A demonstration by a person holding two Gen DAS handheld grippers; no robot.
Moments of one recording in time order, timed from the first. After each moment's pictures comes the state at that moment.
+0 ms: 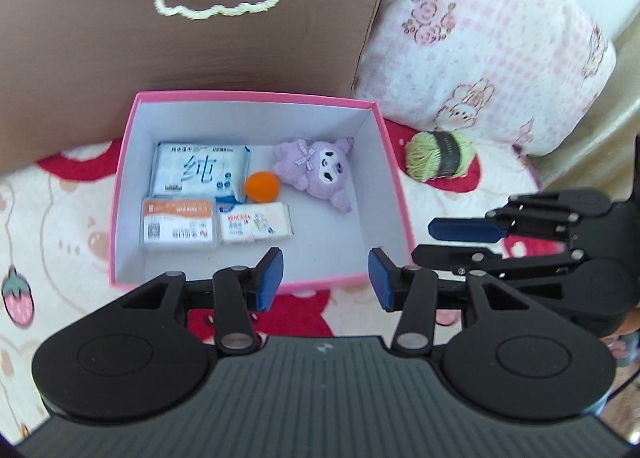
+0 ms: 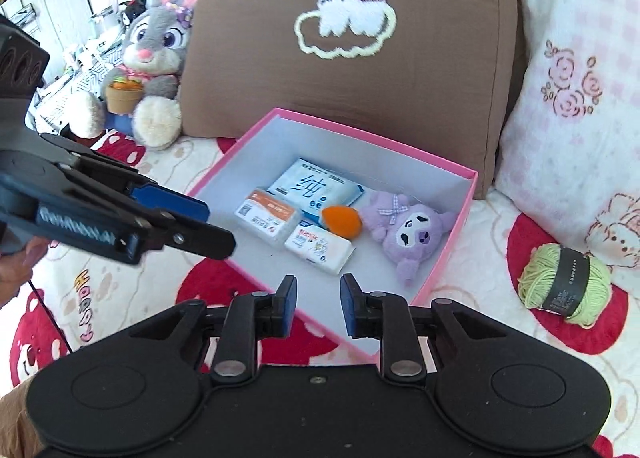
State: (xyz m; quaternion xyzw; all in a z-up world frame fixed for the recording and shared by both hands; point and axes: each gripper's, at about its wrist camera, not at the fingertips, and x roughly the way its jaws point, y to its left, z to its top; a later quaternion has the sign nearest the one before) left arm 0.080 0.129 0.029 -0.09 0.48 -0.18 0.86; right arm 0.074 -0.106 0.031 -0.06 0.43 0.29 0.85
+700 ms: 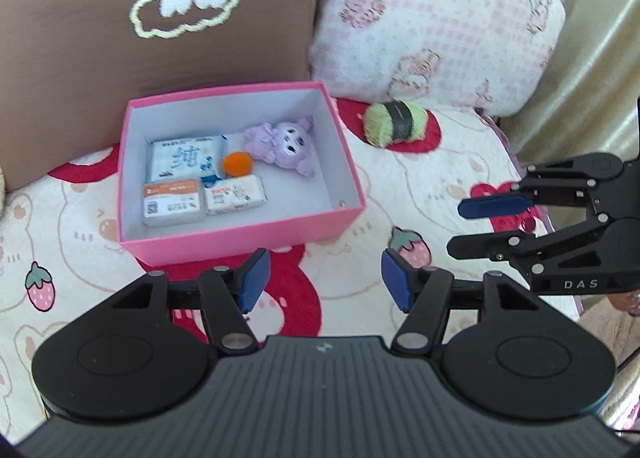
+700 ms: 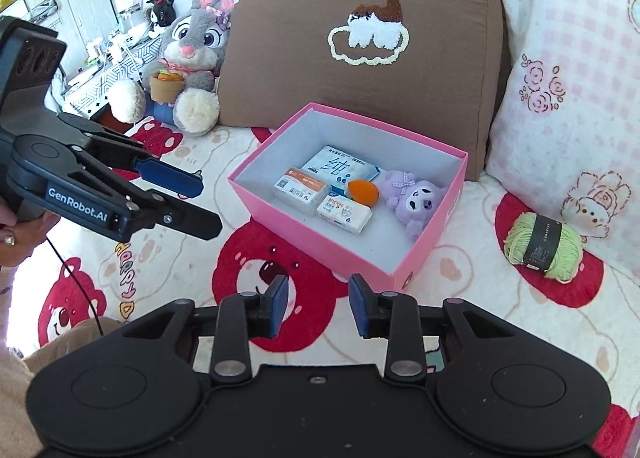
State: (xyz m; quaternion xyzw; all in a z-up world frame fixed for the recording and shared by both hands) left arm -0.005 0.102 0.065 -0.01 0.47 -0.21 0.86; right arm -0.015 -0.143 0.071 -0.07 0.42 0.31 0.85
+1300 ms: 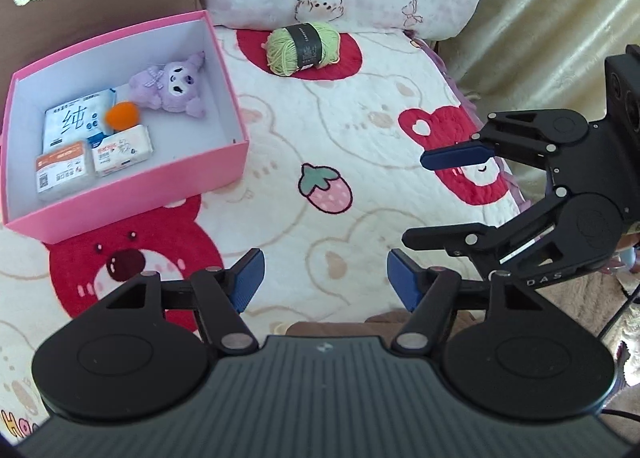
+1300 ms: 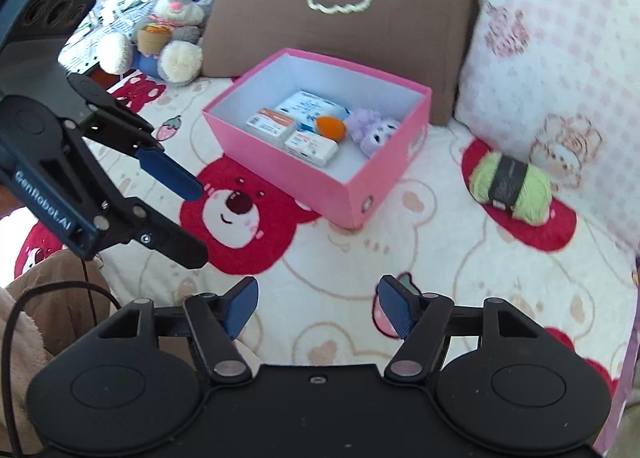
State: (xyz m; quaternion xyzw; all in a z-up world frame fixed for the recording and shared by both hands) left arm -0.012 0.015 0.024 0.01 0.53 -0.30 0.80; right arm -0.037 -0.203 0.032 -0.11 0.45 0.29 0.84
